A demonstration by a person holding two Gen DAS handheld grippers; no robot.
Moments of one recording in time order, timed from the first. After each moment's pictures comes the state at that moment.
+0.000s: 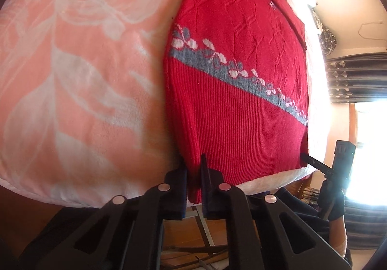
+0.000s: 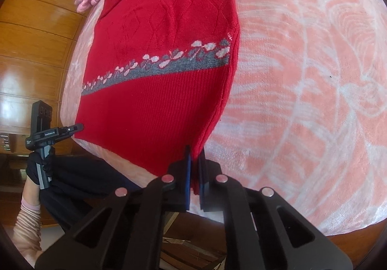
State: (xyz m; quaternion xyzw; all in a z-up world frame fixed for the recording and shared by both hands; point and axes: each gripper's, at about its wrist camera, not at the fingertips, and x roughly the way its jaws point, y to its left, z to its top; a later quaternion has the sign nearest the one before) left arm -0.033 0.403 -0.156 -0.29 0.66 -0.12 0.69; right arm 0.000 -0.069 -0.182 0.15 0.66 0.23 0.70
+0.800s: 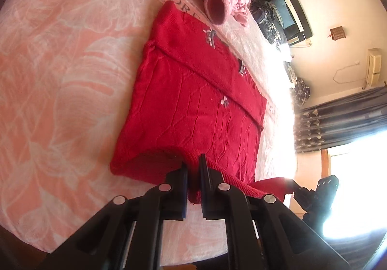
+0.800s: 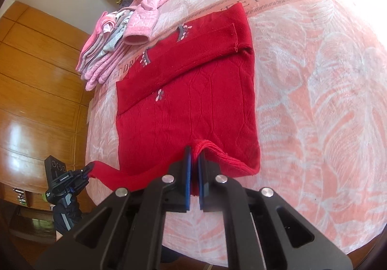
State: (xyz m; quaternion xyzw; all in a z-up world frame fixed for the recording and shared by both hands) left arm 0.095 0.421 -0.073 -0.38 0.52 -0.09 0.76; right arm 0.133 -0.075 -0.085 0.25 0.56 0.16 0.77
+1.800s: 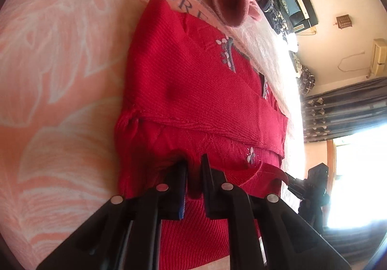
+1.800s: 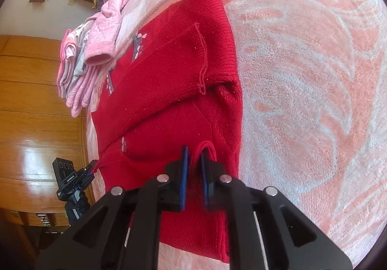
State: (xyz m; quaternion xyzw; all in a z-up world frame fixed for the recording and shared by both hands) left arm 0.235 0.446 -0.140 -0.33 0.55 -0.16 0.75; right arm 0.264 -0.108 -0.187 0.32 0.60 0.17 0.71
